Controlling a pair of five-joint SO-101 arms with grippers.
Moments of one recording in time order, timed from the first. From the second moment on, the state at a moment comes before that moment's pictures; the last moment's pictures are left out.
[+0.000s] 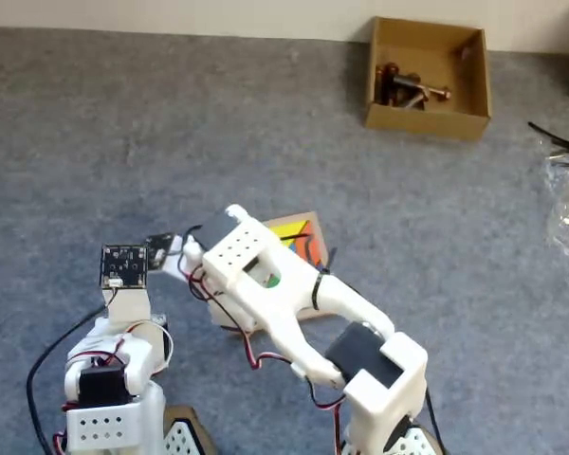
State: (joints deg) left arm -10.8 -103.1 96.0 75.4 2.1; right arm -52.5 13.8 5.8 83.4 34.4
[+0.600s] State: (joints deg) left arm -10.8 -103.1 96.0 75.4 2.1; right arm -53.2 13.8 5.8 81.4 34.4
